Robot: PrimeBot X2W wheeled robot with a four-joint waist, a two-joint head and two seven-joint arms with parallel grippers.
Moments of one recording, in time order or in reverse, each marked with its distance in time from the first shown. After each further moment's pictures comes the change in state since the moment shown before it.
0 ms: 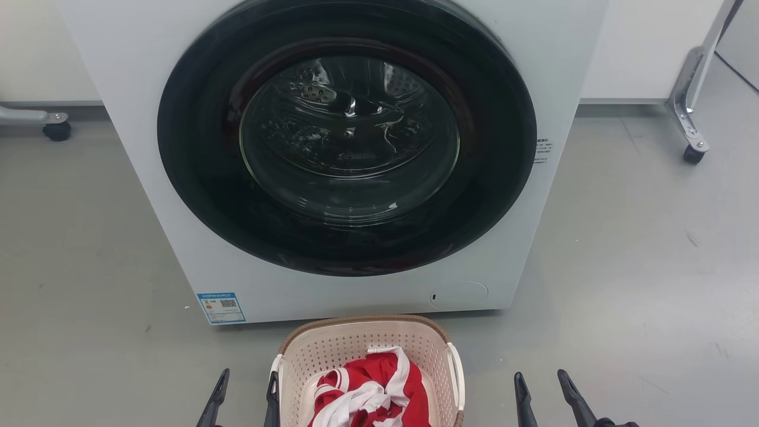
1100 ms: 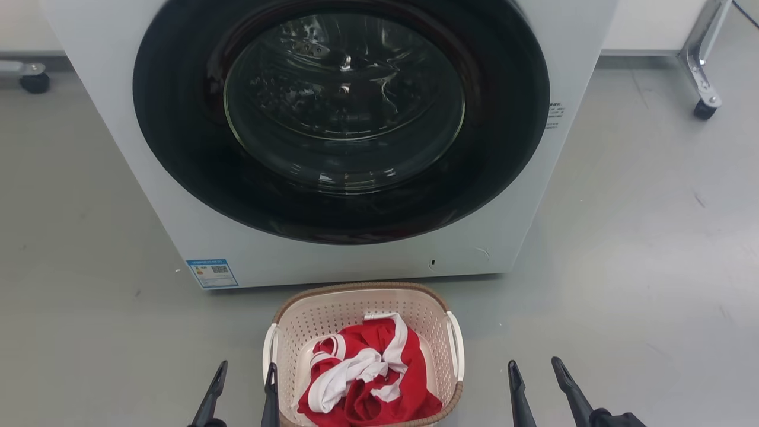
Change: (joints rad) left arm -0.006 -0.007 0.009 -0.010 0.002 0.000 0.000; right arm -0.013 0.000 0.016 -0.027 -0.001 0.000 0.000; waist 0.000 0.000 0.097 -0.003
